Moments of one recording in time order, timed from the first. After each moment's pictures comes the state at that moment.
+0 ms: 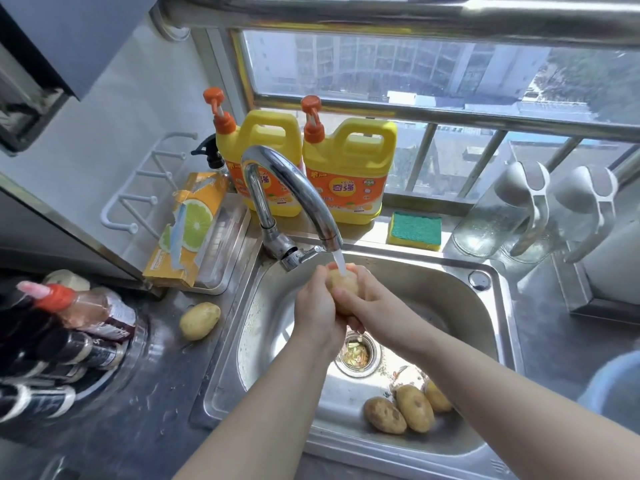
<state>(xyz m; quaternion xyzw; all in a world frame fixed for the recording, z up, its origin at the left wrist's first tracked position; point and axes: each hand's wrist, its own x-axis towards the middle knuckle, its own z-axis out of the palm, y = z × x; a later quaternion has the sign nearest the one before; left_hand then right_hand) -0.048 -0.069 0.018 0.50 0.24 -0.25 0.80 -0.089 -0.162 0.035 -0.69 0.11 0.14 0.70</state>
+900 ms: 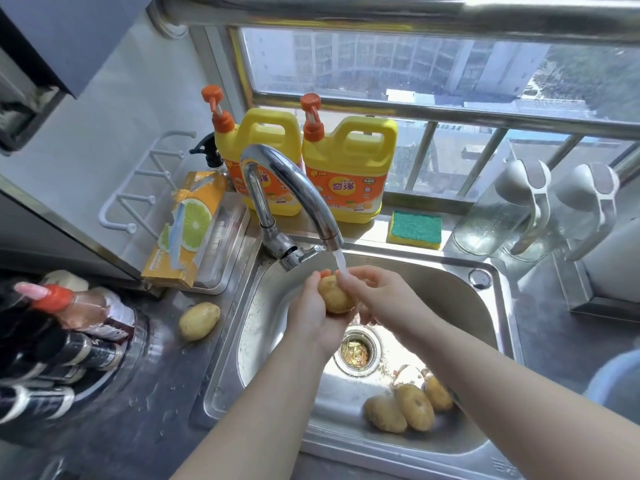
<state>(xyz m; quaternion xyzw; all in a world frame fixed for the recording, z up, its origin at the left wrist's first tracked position) -0.043 -0.060 0.016 0.38 0.34 -0.28 0.81 -0.078 -0.173 0.033 -0.72 0.22 0.11 0.65</state>
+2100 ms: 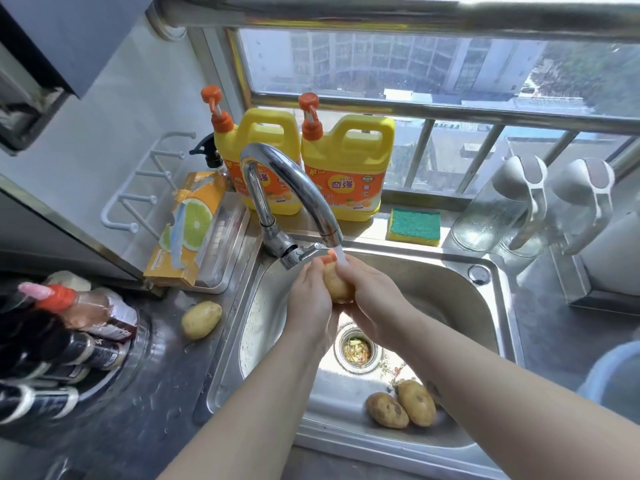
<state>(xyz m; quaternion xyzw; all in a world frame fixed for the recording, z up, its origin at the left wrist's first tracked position) -0.047 -0.059 0.035 0.53 0.23 -0.21 0.79 -0.073 -0.148 0.040 -0.51 0.18 0.12 0.83</state>
